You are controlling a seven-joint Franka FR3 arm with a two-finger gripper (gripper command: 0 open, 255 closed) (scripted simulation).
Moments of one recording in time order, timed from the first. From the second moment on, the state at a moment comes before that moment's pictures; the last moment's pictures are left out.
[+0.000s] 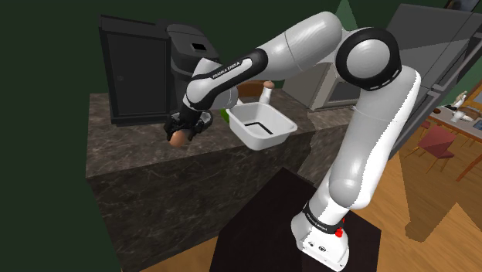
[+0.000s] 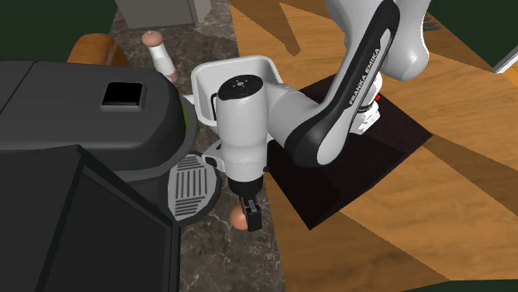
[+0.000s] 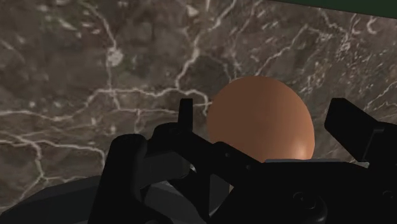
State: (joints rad) arm 0.08 0.18 0.17 -2.19 0.34 2.56 0.23
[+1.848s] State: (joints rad) arm 0.07 0.05 0.16 -2.11 0.30 2.35 0.29
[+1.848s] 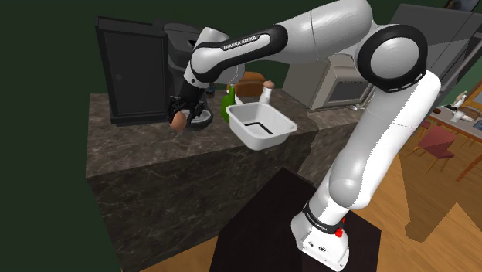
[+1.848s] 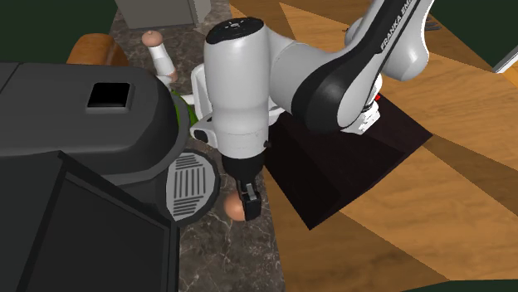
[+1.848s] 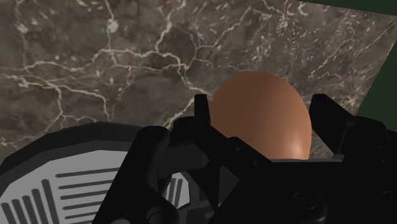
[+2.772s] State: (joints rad) arm 0.07 -0.01 0.15 -1.99 0.27 2.17 0.34
